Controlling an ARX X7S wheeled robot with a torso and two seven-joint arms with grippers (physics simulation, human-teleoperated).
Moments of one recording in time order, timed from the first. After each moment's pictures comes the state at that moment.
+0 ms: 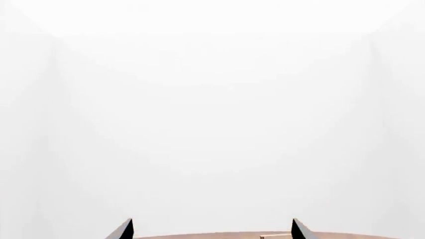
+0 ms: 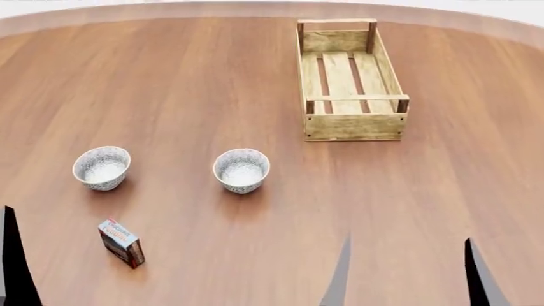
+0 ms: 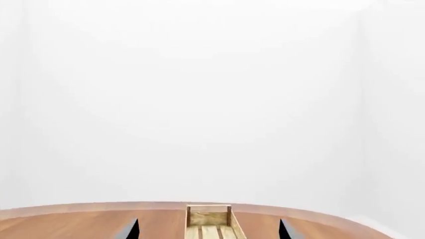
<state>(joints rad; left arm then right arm) 0.11 -0.25 0.05 1.01 -0.17 -0.35 -0.21 -0.16 0.17 -0.10 -0.98 0.06 0.39 0.23</state>
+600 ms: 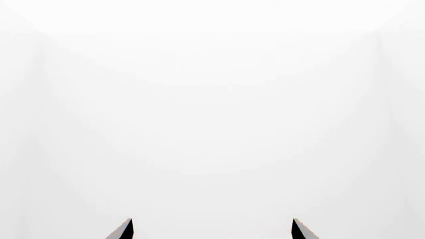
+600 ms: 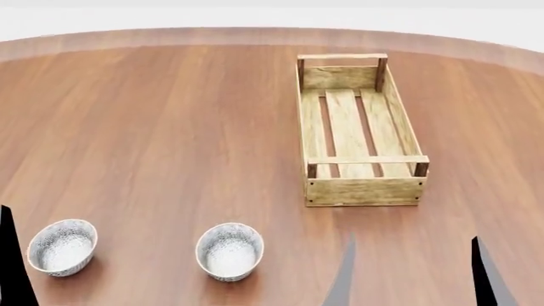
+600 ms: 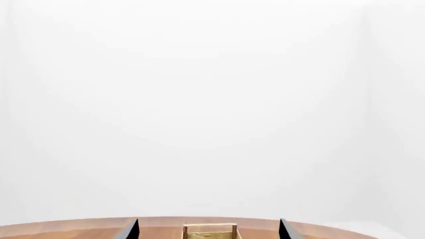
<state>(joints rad) 0.11 -0.31 0.08 1.04 -0.20 -0.36 -0.28 -0.15 0.20 -0.10 -1.01 0.09 0.42 0.27</state>
